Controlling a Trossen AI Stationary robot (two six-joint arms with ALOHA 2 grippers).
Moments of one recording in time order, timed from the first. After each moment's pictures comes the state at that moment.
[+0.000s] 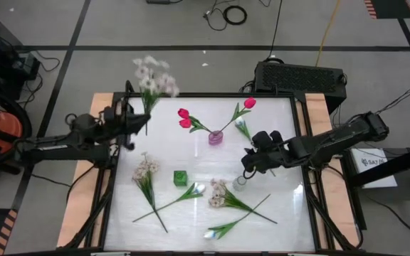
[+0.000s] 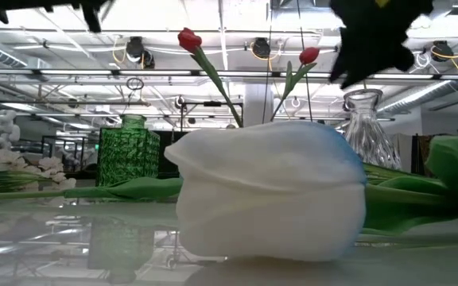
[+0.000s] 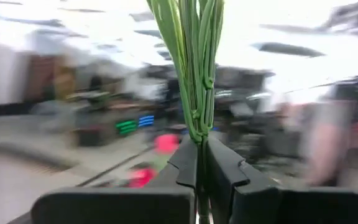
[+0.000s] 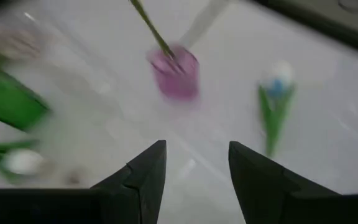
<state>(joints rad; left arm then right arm) 0.15 0.46 0.42 0.37 -0.05 -0.15 0.29 1.25 0.97 -0.78 0.64 1.02</state>
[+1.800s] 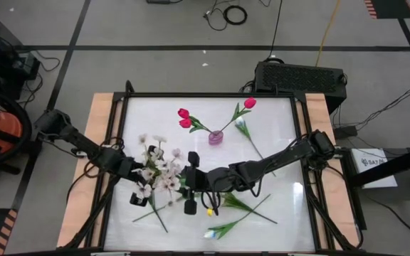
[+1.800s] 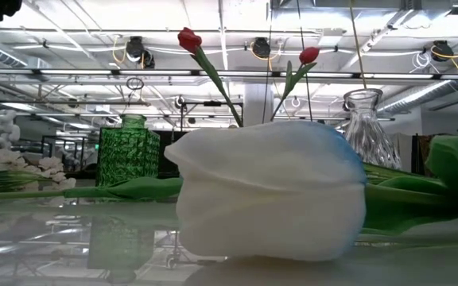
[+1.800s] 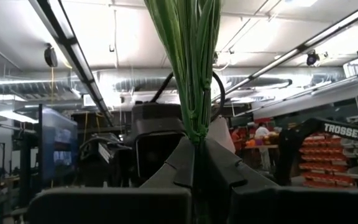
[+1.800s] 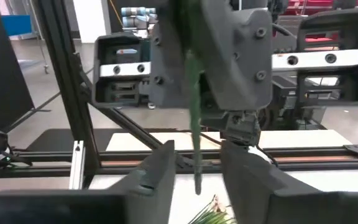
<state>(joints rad) -0.49 1.24 0.49 1.31 -0.10 0.23 0.35 1.95 1.62 0.23 0.36 0.09</state>
